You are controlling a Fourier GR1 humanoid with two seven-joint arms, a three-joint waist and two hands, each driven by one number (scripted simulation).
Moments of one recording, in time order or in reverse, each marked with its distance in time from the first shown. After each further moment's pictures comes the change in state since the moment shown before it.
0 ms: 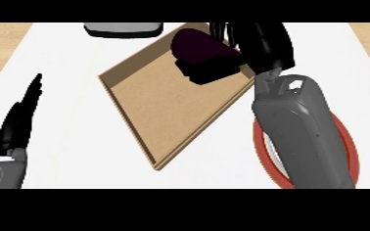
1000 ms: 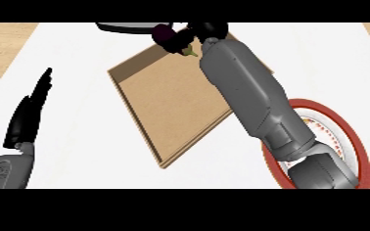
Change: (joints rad) left arm -0.040 -0.023 -0.012 0.001 -0.022 -0.032 -0.009; right arm -0.415 0.079 0.003 0.967 -0.208 -0.445 -0.096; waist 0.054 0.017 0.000
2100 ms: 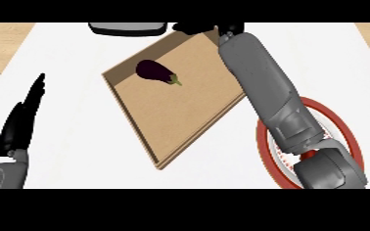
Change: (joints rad) left arm 0.051 0.000 0.025 -0.040 -0.010 -0.005 0.010; right arm -0.009 -0.033 -0.186 0.112 -0.341 -0.260 -0.447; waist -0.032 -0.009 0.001
